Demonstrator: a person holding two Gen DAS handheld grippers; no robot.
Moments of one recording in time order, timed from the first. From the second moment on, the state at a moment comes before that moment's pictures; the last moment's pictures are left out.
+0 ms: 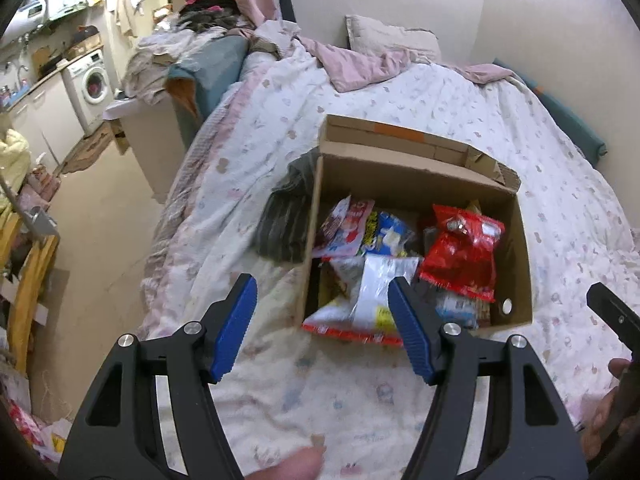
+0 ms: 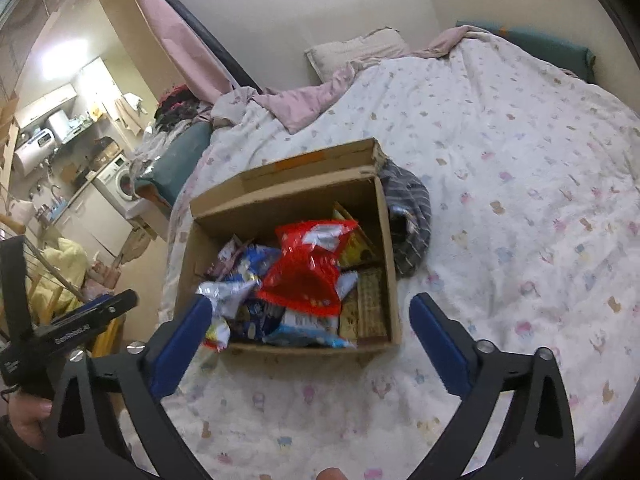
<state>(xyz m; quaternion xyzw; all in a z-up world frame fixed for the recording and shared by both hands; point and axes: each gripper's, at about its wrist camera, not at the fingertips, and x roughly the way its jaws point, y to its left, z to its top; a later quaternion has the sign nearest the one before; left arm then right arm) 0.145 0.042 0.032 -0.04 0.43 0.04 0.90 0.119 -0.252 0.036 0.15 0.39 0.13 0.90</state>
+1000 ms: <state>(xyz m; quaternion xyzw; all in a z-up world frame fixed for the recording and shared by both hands) 0.051 0.036 0.030 -0.03 0.38 0.02 0.93 0.047 -0.203 0.016 0.02 0.36 0.09 0.93</state>
